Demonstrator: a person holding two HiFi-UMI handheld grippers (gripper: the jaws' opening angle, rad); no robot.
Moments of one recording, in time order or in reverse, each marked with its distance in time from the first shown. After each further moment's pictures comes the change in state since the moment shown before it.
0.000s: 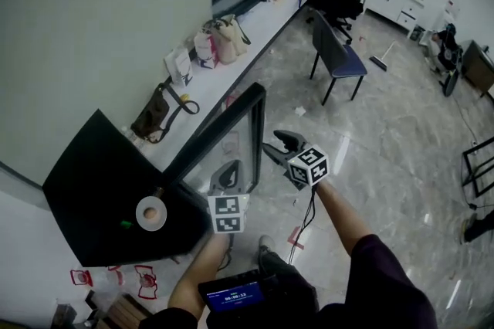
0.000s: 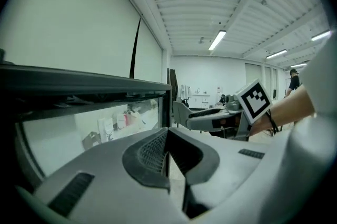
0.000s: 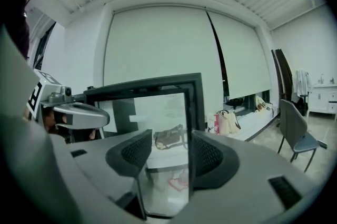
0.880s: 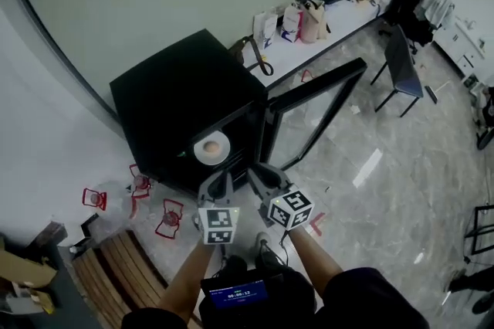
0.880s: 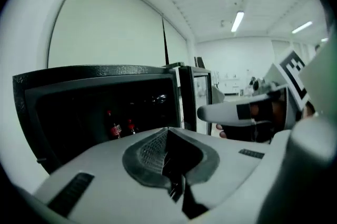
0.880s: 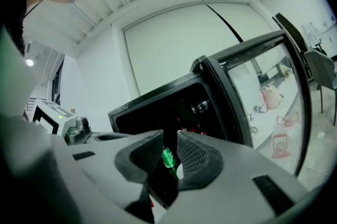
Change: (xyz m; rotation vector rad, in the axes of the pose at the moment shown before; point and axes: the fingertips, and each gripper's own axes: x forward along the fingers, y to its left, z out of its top) left arm -0.313 0.177 -0.130 0.015 0.122 0.359; right arm 0.058 0.423 -0.047 0.244 -0.102 0.265
